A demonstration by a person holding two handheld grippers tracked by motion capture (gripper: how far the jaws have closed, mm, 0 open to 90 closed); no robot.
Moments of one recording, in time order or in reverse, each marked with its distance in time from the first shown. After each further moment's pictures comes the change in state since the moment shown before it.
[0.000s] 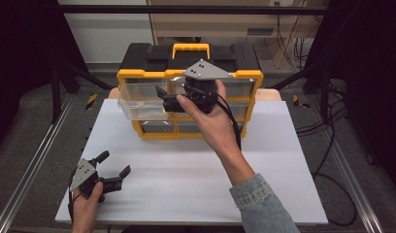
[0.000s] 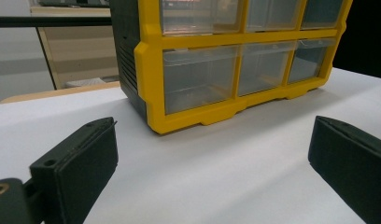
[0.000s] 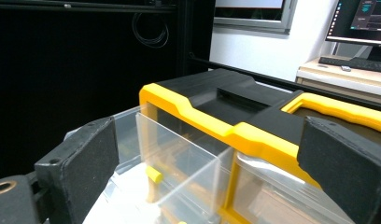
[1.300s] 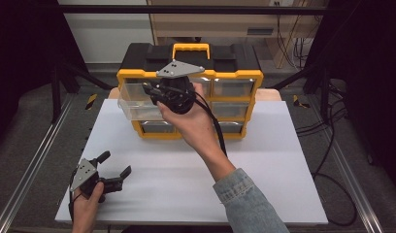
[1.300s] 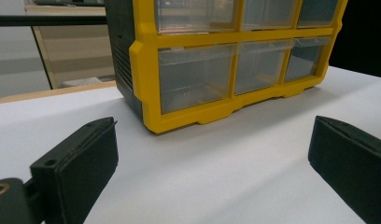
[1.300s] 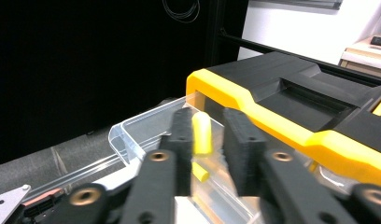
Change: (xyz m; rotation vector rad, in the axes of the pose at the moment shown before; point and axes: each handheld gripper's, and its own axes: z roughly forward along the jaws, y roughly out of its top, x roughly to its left) left arm -0.001 0.000 0.001 0.005 -0.011 0.004; right arm 0.031 0.008 0.031 0.112 0.121 -0.027
